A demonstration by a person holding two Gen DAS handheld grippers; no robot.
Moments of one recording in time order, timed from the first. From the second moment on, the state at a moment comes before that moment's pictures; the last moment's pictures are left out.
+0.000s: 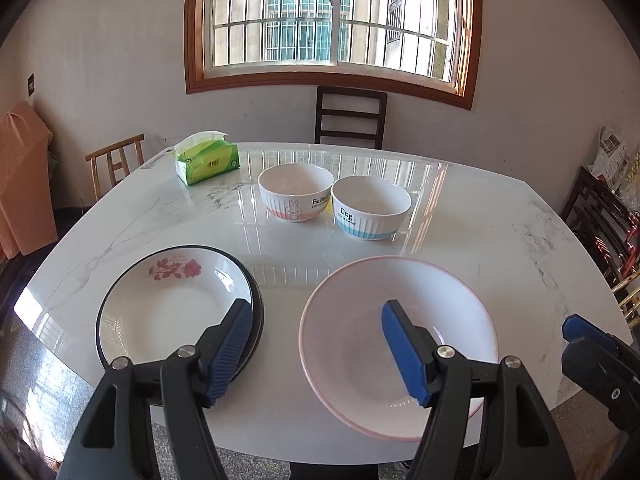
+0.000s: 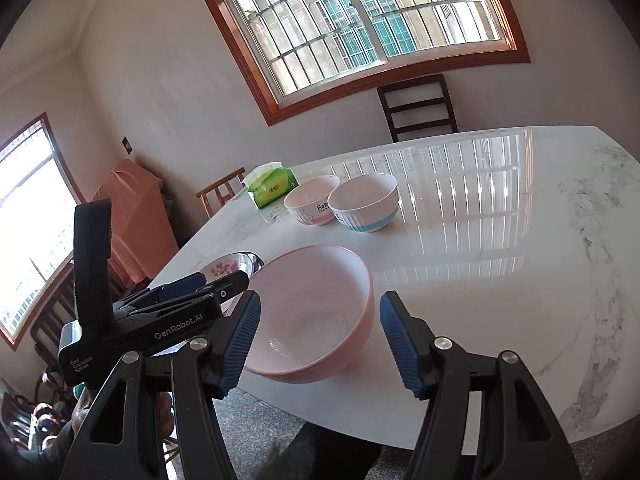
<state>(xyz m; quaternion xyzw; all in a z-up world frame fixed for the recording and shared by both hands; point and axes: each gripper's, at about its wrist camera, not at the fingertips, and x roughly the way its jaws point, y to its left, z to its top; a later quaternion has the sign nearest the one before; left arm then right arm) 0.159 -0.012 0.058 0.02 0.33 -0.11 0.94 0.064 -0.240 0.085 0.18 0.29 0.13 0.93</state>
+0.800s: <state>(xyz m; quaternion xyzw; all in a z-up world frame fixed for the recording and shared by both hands) 0.141 0.011 0.071 -0.01 0.28 -0.11 0.95 -0.008 -0.200 0.056 0.22 0.30 0.26 0.89</state>
